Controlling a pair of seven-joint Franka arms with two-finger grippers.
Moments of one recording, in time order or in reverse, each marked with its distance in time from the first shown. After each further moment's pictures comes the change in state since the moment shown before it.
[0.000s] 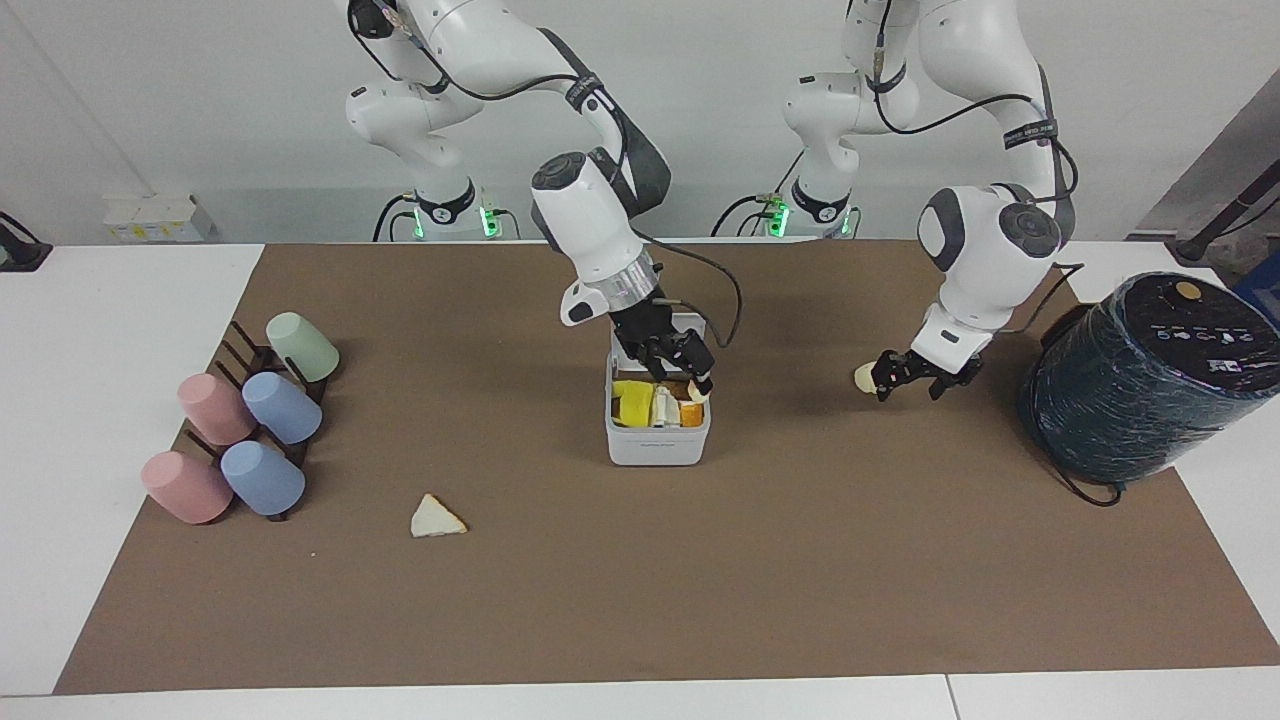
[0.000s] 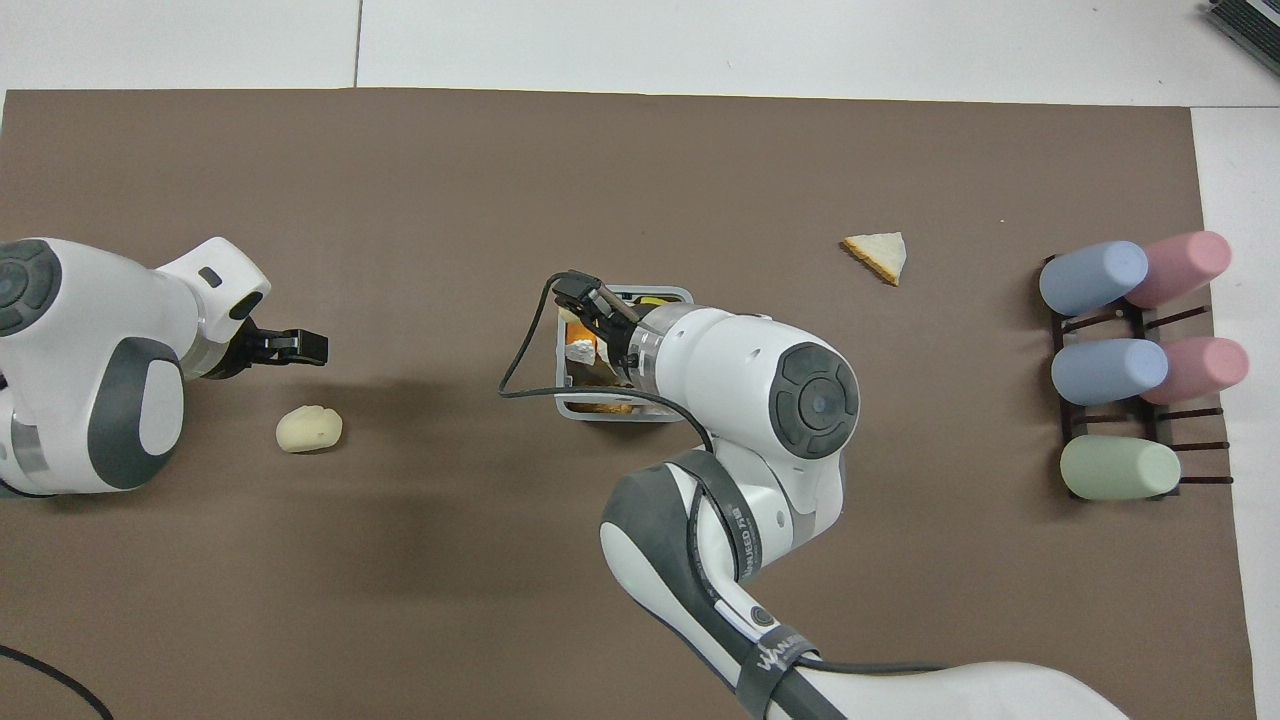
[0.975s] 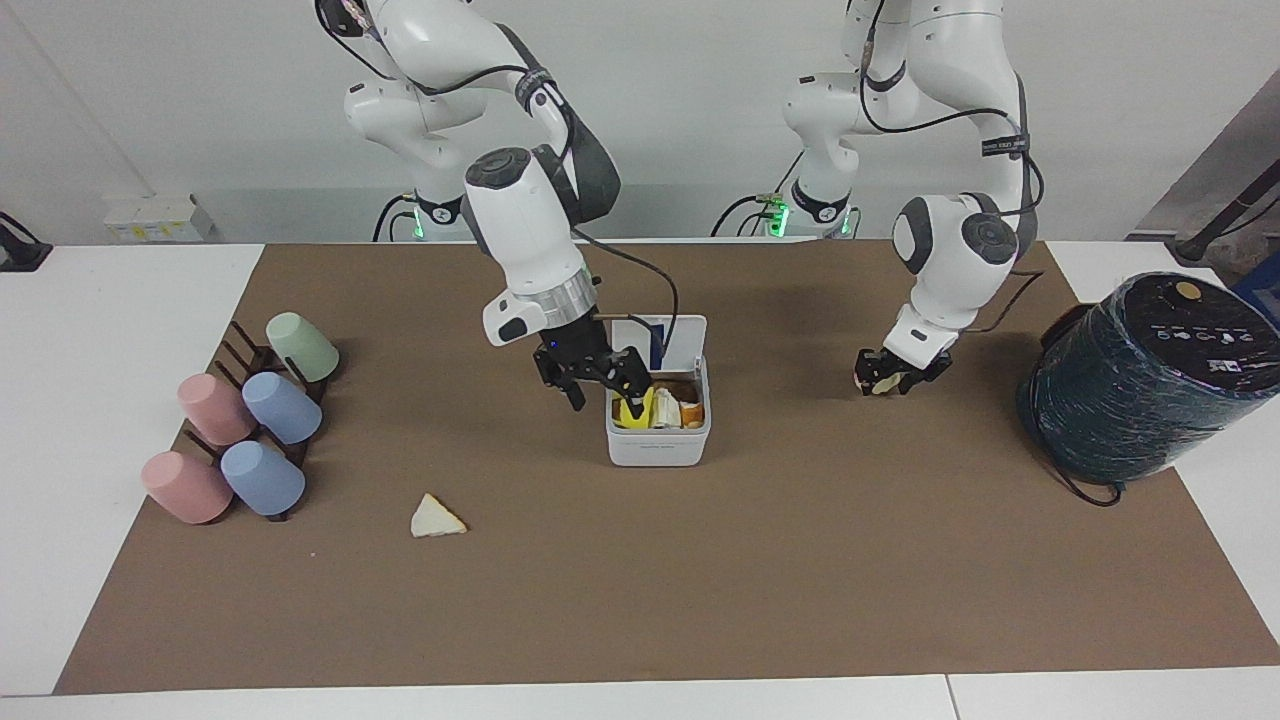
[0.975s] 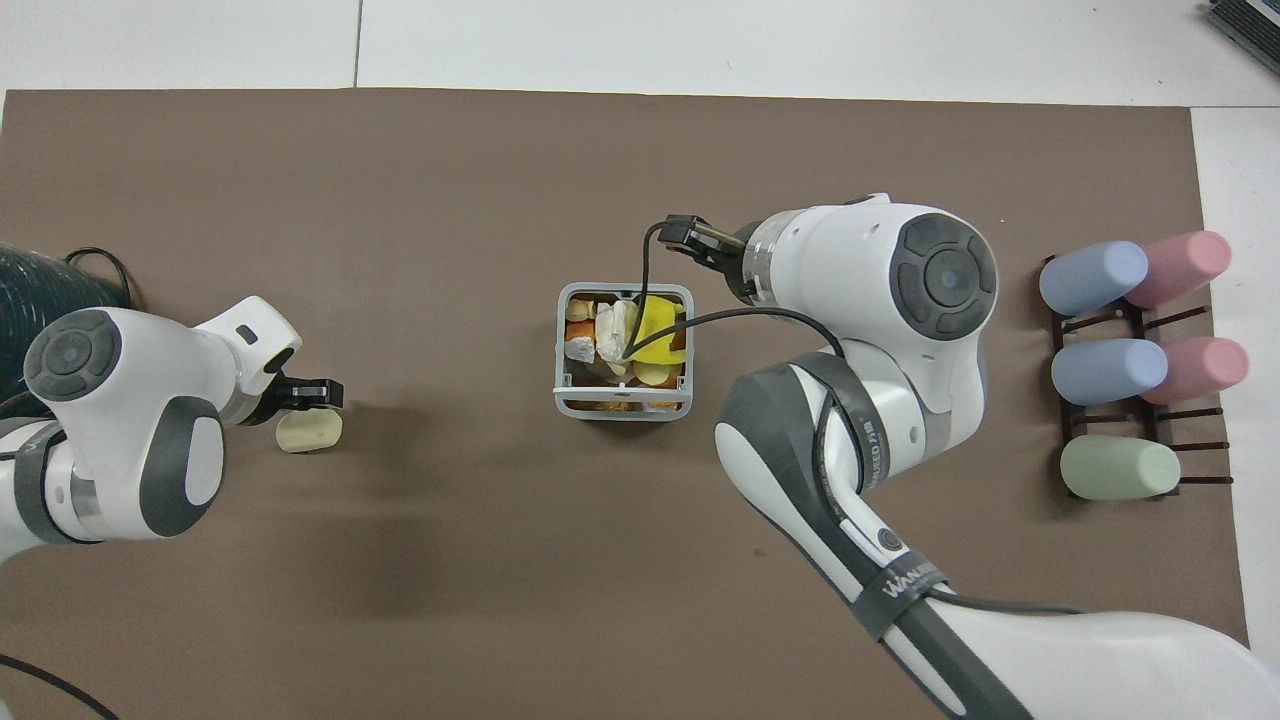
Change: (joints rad) left arm -0.001 -0.019 -0.010 -0.167 0.000 0.126 0.000; right arm -0.190 -0.011 -0.014 0.116 -0.244 -0.251 -0.376
